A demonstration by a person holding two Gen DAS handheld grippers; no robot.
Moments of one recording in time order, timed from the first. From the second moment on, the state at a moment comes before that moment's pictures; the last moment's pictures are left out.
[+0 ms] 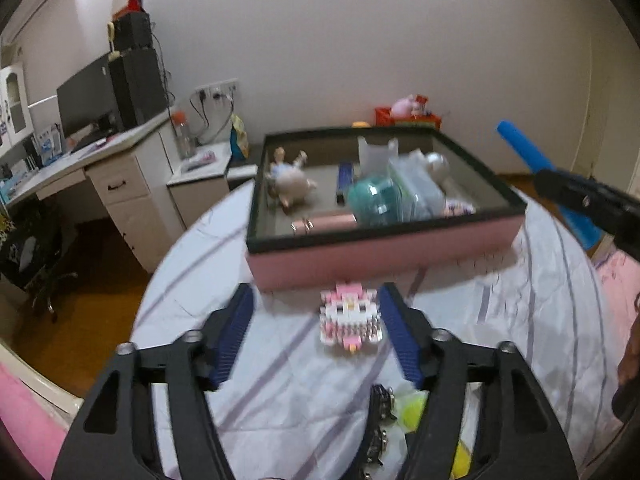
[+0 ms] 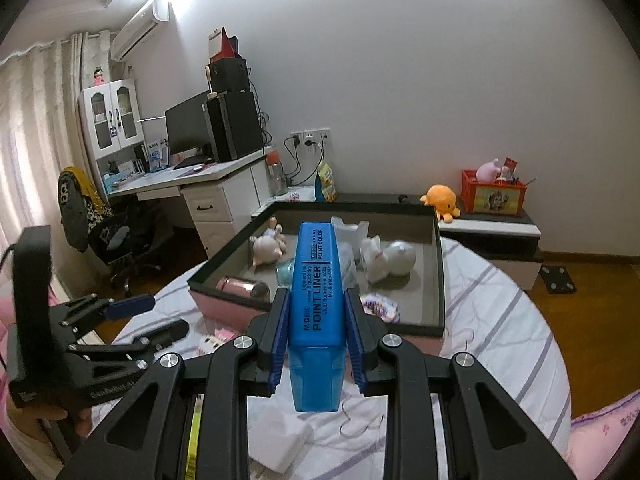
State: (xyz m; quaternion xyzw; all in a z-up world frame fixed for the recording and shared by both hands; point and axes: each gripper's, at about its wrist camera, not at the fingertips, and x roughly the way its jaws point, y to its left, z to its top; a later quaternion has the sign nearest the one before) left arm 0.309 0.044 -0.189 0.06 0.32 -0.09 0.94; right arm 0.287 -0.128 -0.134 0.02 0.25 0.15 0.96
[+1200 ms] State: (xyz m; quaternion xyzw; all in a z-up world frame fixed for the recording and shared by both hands) left arm 0.418 0.017 -0.140 0.09 0.32 -0.11 0.94; right arm 0.372 -0.143 -0.135 0.00 0.29 0.12 0.95
